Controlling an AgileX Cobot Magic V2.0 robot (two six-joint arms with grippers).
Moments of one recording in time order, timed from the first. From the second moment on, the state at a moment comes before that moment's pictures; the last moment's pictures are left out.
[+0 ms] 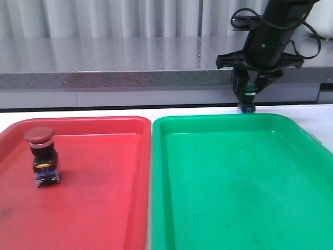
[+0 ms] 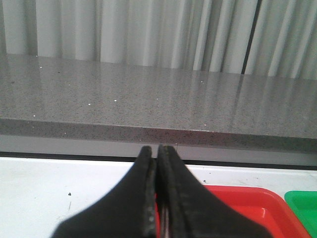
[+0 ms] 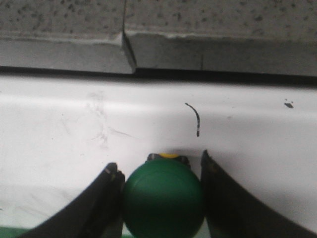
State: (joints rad) left arm 0.01 0.11 -0.31 -0.17 0.28 0.05; right arm 0.19 2.13 -1.75 -0.02 0.65 0.19
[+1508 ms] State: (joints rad) left arm 0.01 0.11 -0.31 -0.17 0.28 0.05; right arm 0.47 1.53 -0.86 0.02 0.36 0.19
